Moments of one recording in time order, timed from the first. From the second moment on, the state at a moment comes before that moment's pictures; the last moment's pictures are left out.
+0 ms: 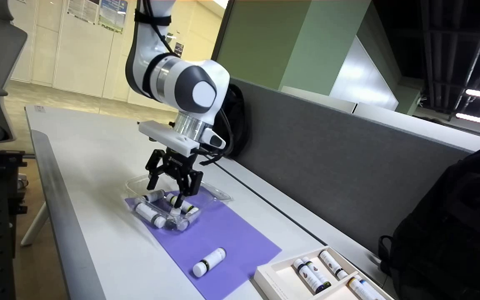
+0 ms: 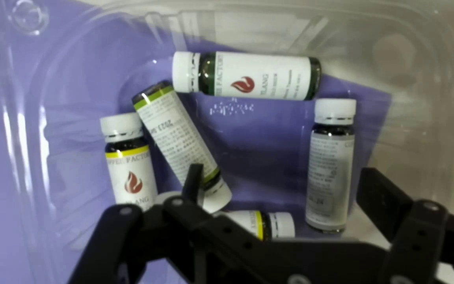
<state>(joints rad) 0.14 0.48 0.06 -2.40 -0.08 2.75 -0.06</state>
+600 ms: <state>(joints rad) 0.18 0.49 0.03 -2.40 -0.12 2.76 -0.06</state>
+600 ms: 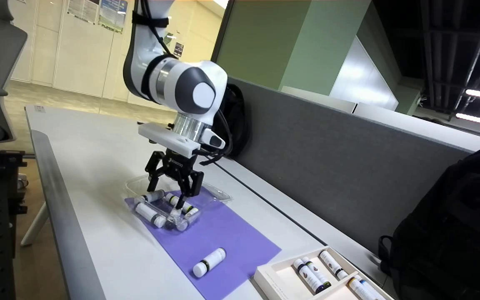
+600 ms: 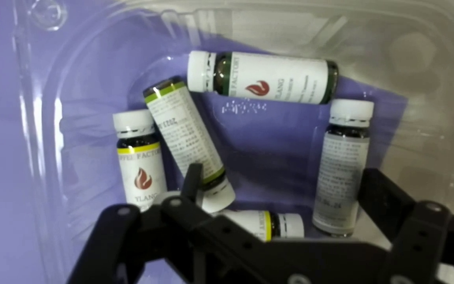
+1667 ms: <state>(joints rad) 0.21 0.46 0.00 -2.34 -0.15 2.38 0.09</state>
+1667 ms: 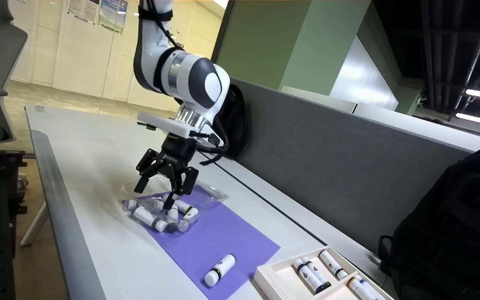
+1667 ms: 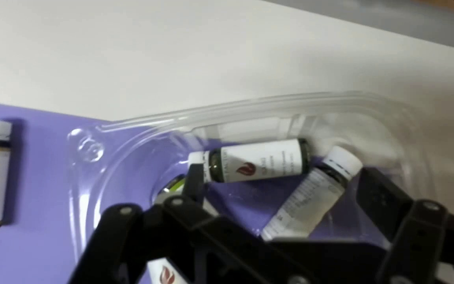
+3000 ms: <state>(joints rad) 0.23 0.46 -0.02 -2.40 0.12 2.62 0.55</state>
